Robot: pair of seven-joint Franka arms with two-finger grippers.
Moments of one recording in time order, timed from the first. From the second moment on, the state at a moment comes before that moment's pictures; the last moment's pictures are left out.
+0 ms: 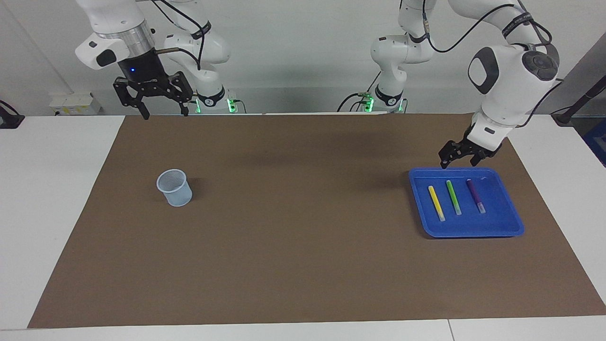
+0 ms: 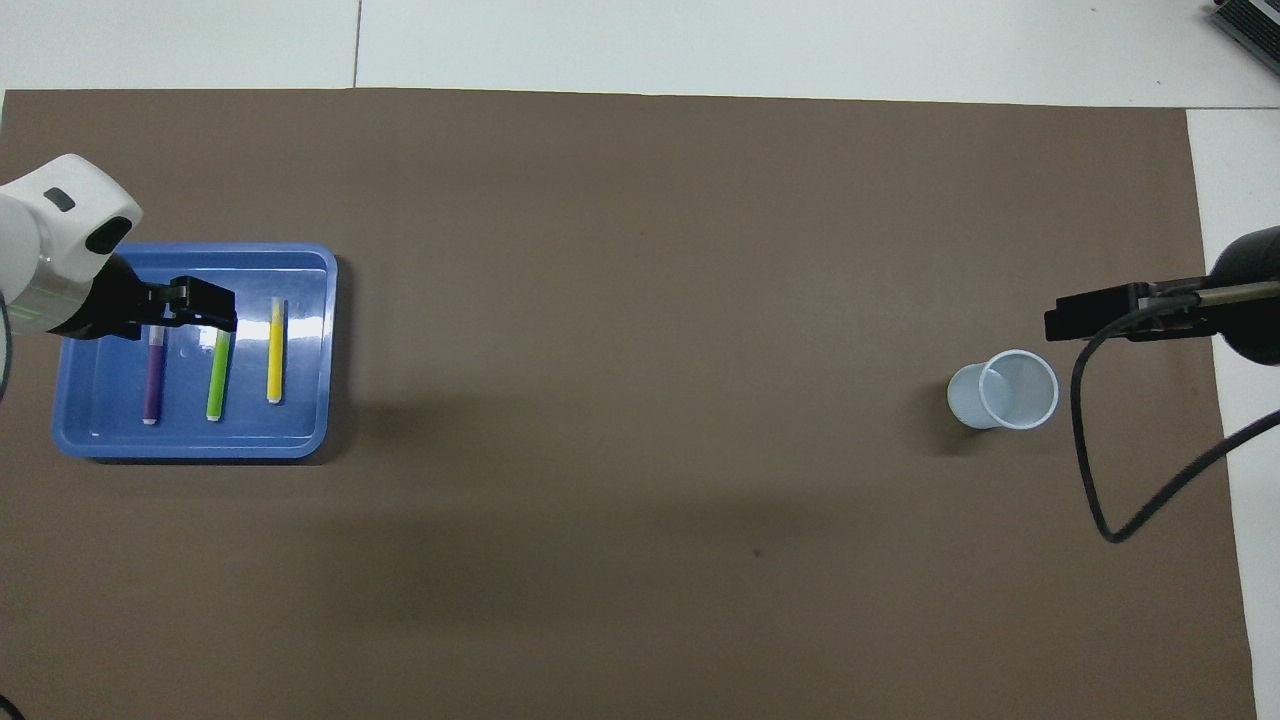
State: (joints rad) left arm -0.04 0.07 0.02 -1.83 -0.02 1.90 -0.04; right arm -0.09 -0.07 0.17 -1.55 0.12 1.58 0.06
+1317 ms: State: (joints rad) left arm -0.01 0.31 0.02 -2.02 -0.02 2.34 0.01; right arm -0.03 -0.07 0.17 -1.71 0.33 1.75 0.39
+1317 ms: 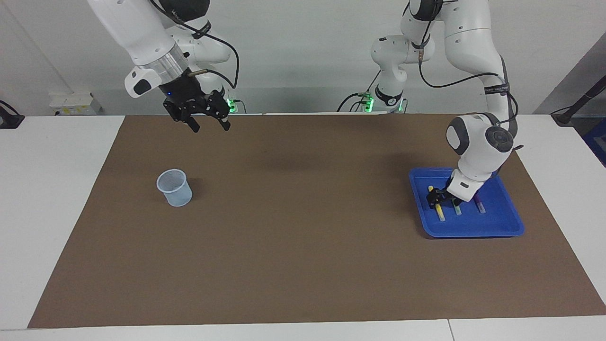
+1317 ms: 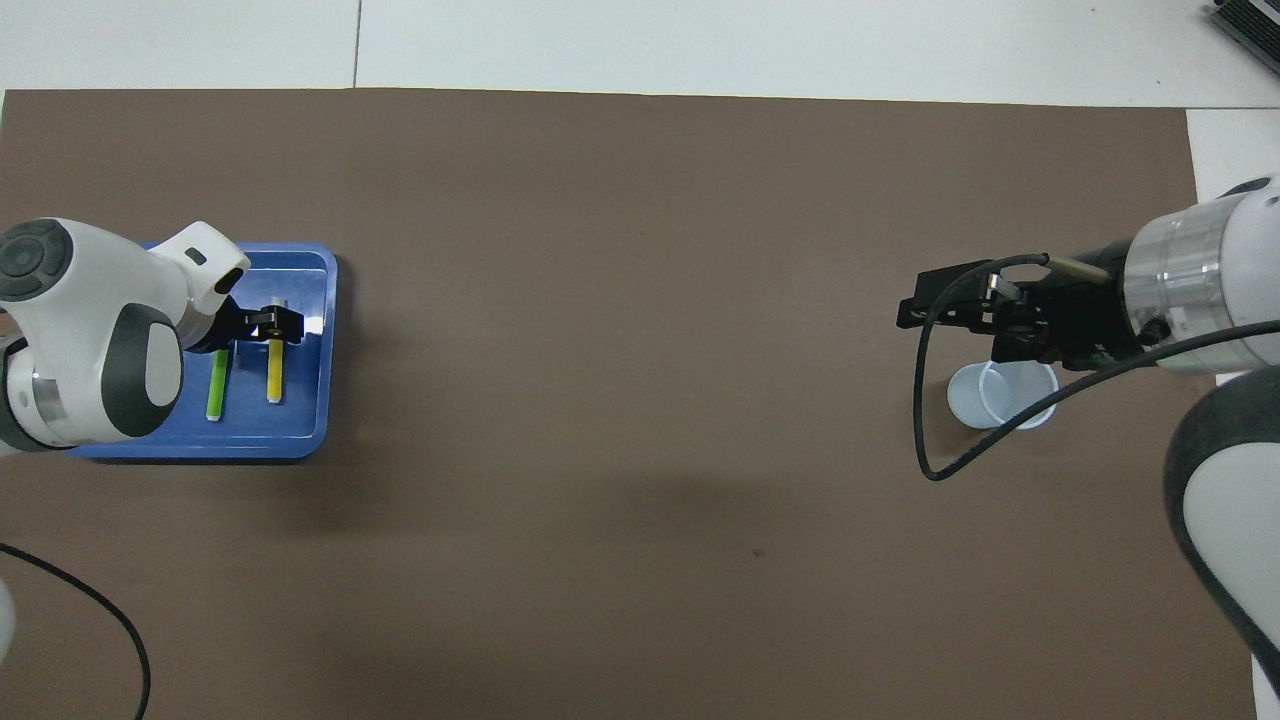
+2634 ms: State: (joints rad) left arm -0.02 0.30 0.01 -2.02 -0.02 2.34 0.01; right arm 0.03 -0.08 0.17 -1.74 0.42 1.82 0.60
